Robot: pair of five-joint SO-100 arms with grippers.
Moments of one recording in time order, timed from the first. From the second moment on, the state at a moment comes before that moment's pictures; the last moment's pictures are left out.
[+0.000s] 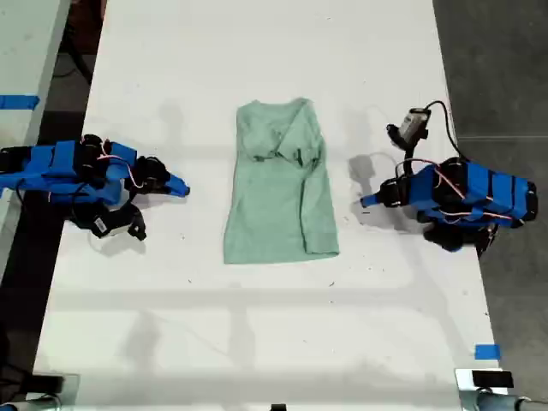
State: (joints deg) arm 0 -12.5 192.0 183.7 57.1 -3.3; arm 1 14.3 198.9 168.9 79.5 -27.6
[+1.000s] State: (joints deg) arm 0 -12.5 193.0 183.3 58.4 -5.1; arm 1 13.3 198.9 168.9 80.1 -26.5
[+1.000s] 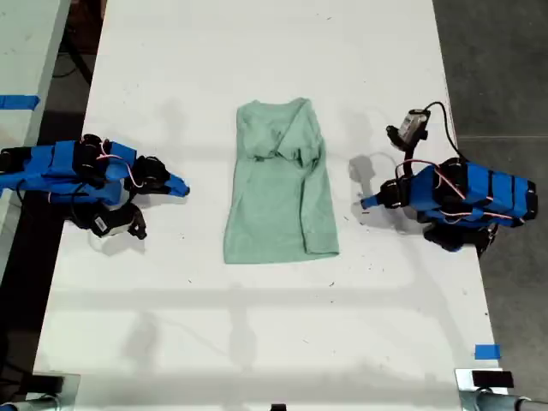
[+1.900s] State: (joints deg) arm 0 -1.3 98.3 123.9 50.3 3.6; arm 1 11.1 200.0 168.9 81.1 -24.3
